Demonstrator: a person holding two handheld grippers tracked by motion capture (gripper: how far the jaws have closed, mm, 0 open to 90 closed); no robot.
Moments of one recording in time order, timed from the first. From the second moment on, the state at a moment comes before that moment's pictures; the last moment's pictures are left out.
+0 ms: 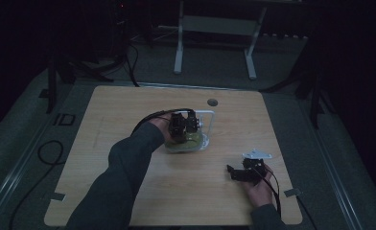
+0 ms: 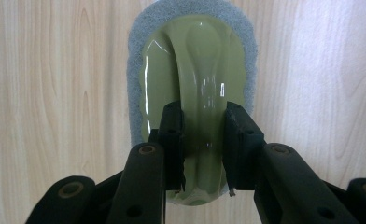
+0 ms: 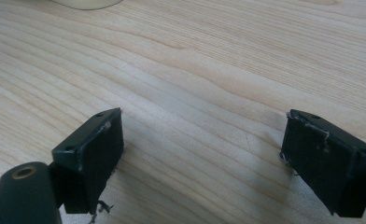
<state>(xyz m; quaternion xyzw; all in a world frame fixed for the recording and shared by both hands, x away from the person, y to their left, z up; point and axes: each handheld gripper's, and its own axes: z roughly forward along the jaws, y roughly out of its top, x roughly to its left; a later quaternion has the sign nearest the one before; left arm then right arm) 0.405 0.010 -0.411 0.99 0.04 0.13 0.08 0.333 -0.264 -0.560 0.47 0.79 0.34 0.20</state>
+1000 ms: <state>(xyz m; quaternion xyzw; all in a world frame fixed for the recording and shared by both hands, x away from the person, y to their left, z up) 0.422 -0.010 -0.429 0.99 0.01 0.14 0.04 0.333 -0.264 -0.560 0.47 0.79 0.34 0.20</state>
